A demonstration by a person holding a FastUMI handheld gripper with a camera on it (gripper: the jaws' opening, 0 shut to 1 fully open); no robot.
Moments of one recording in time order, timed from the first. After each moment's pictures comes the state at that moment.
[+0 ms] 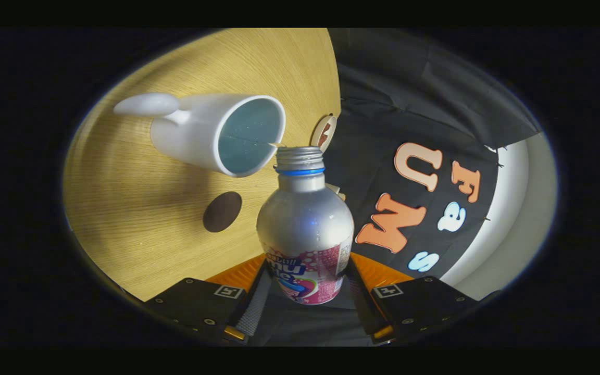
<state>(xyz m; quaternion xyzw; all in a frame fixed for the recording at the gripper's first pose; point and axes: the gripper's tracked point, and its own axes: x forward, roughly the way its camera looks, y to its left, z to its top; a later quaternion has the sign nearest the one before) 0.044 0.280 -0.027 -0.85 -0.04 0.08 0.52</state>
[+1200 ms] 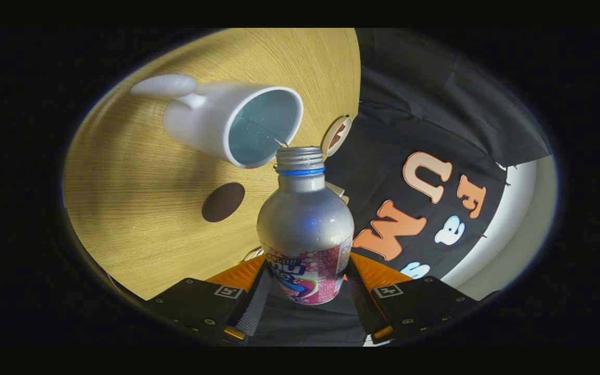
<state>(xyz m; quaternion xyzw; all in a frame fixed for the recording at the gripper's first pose) 0.051 0.282 -0.023 -0.88 -0.03 0.09 0.46</state>
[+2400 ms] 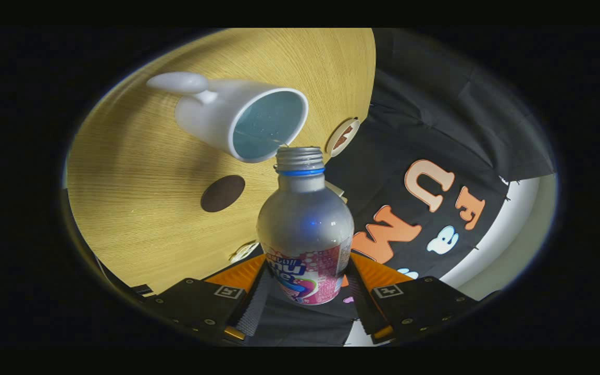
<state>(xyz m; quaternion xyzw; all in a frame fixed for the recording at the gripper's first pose) 0.046 0.284 -0.013 -0.90 -0.03 0.08 0.42</state>
